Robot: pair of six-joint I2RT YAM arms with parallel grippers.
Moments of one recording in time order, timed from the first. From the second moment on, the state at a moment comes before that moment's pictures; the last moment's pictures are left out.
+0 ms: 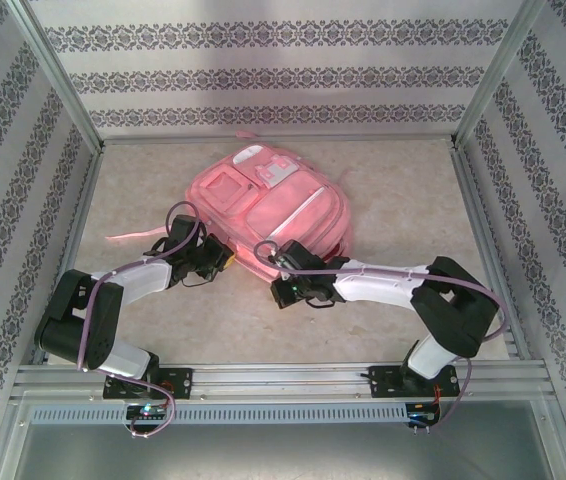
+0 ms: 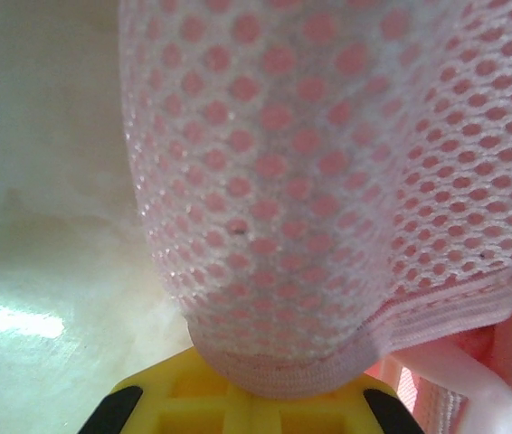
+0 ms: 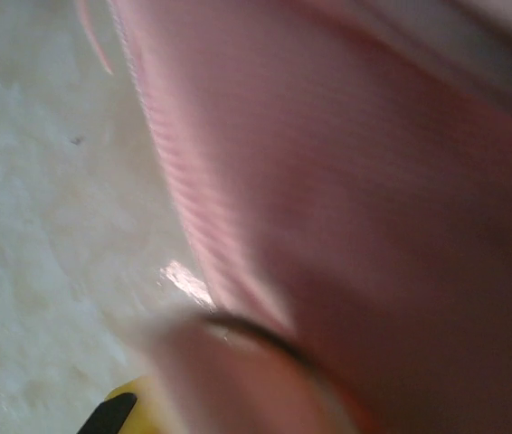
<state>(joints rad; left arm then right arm) -0.27 1.47 0.62 0.01 0.40 -1.25 0.90 1.60 0.84 -0.28 -0.13 0.49</state>
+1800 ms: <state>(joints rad) -0.16 1.35 0.77 -0.33 0.50 -1.13 0.89 1.87 1.26 -0.42 -0.33 0.52</state>
